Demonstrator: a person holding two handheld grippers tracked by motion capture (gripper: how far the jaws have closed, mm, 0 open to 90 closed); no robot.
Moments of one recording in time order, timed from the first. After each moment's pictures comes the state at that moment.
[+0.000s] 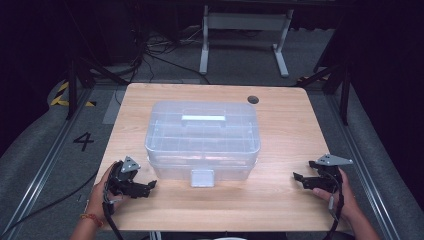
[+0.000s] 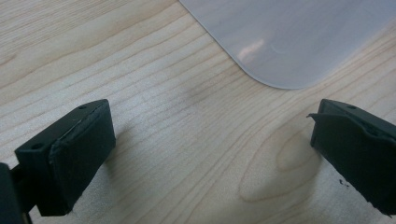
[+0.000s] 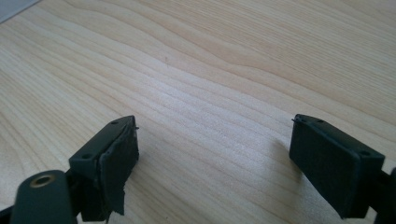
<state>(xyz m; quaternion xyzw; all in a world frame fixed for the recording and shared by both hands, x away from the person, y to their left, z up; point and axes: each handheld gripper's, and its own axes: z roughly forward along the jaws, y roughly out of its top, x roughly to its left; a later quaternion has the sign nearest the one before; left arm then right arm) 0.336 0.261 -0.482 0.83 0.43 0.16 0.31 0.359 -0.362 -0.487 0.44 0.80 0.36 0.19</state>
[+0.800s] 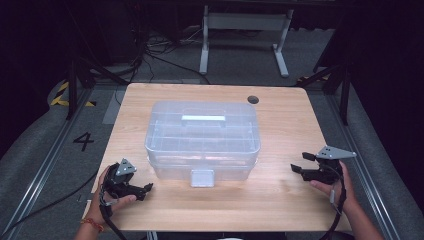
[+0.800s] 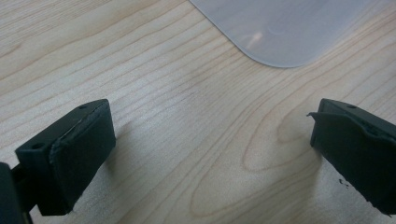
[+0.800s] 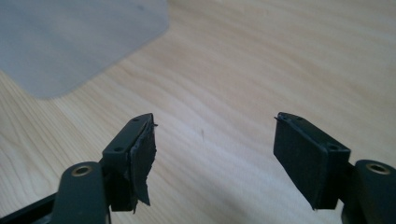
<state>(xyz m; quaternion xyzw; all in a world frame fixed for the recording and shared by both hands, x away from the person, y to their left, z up) 0.328 0.273 -0.483 0.84 0.41 0.16 0.31 0.366 -0.348 -0.447 0.38 0.81 0.41 0.19</state>
